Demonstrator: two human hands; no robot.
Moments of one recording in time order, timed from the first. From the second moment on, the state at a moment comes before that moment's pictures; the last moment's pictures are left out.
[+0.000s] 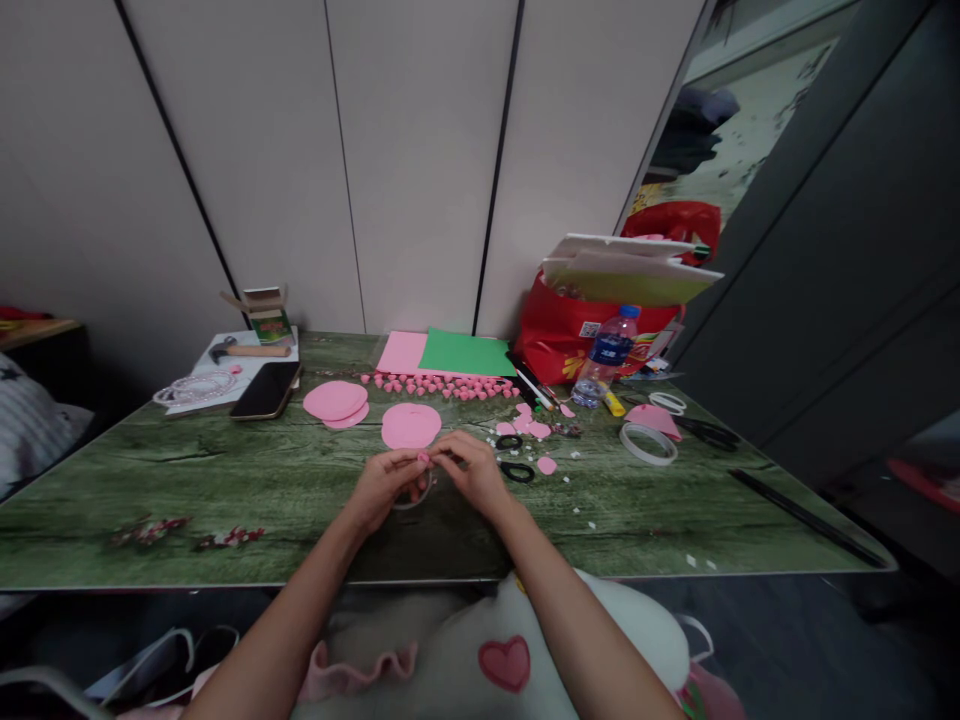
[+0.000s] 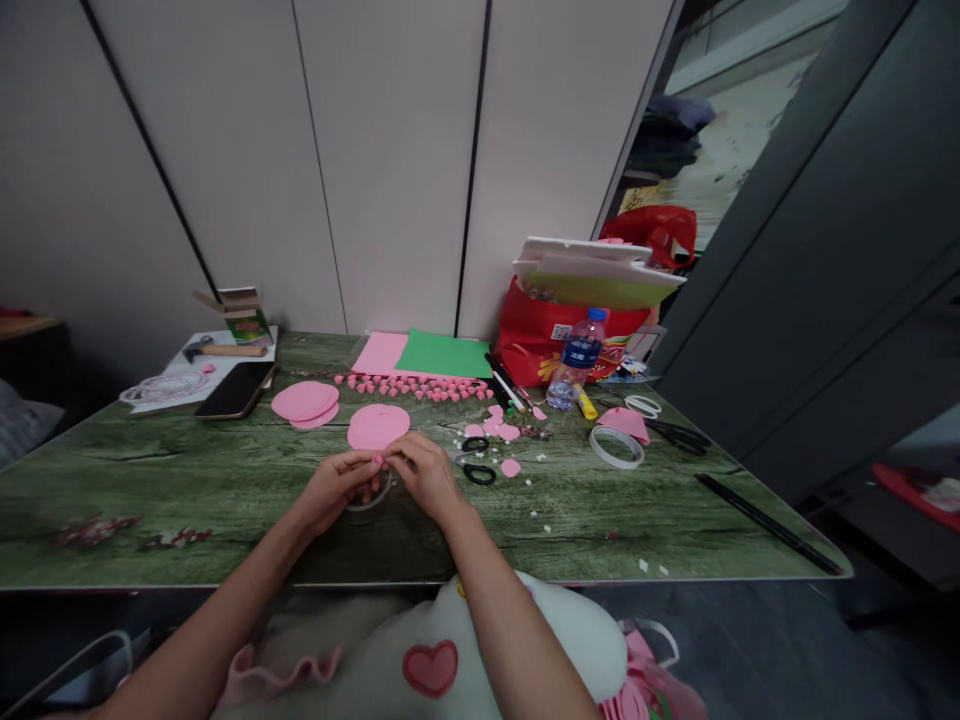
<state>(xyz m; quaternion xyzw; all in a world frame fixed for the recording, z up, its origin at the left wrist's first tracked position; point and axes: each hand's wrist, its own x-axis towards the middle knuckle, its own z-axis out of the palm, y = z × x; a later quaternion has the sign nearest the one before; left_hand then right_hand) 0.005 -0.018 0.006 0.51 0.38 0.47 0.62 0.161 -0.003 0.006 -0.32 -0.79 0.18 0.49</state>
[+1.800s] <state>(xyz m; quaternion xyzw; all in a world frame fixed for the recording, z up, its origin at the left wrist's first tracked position) 0.010 -0.014 -0.002 0.54 0.44 0.48 0.53 0.157 -0.005 0.000 -0.33 -0.80 0.17 0.47</state>
